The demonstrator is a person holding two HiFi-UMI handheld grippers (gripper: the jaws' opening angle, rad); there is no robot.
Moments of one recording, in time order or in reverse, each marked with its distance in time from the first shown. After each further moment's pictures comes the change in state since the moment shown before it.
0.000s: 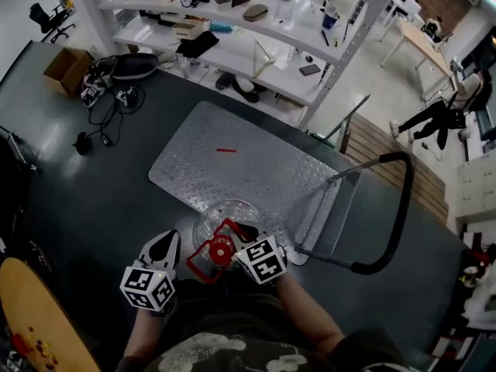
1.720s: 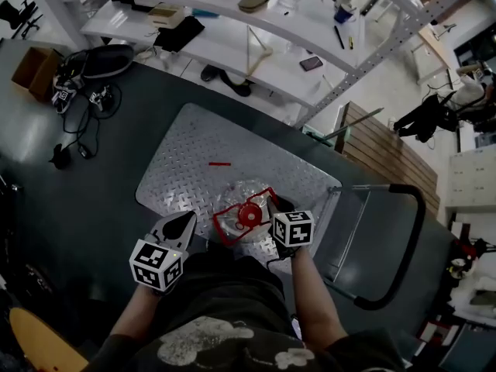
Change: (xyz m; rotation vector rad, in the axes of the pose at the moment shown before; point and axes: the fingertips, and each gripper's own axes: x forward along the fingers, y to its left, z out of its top) left arm 0.245 0.081 0.102 0.085 0.189 -0.245; right arm 0.128 -0.282 0.057 0.378 0.053 -0.304
